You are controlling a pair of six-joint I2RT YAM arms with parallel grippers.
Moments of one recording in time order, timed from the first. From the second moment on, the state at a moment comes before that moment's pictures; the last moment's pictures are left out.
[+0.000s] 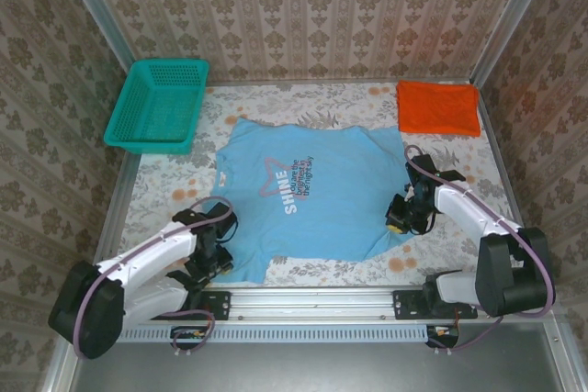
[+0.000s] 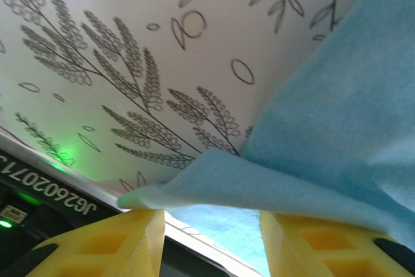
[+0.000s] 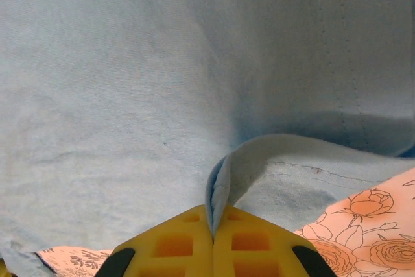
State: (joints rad) left arm -0.63 1.06 0.46 -1.10 0.09 -1.24; right arm 0.11 1.30 0.73 -0.90 -0.32 0.64
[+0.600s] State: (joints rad) left arm -0.67 1.05 0.47 -1.05 0.08 -1.37; right arm 0.07 1.23 0.74 -0.93 -0.33 0.60
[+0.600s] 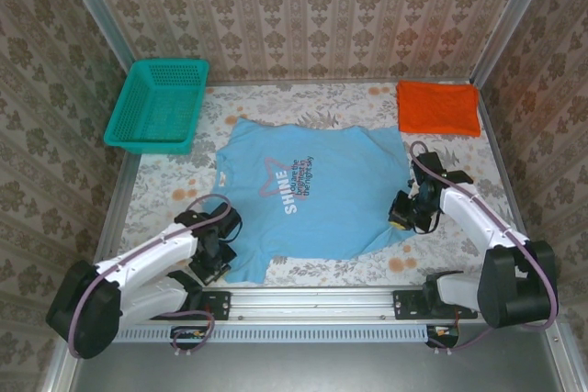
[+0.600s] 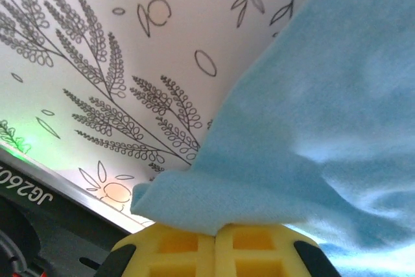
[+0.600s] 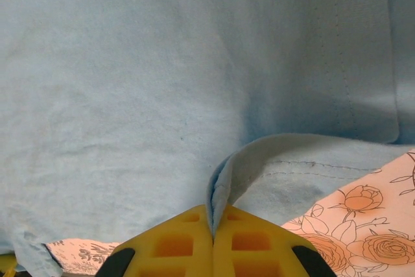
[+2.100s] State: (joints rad) left arm -0.26 1.15 1.26 -0.83 0.05 -0.42; right arm -0.06 1.24 1.12 -0.80 -0.42 0.49
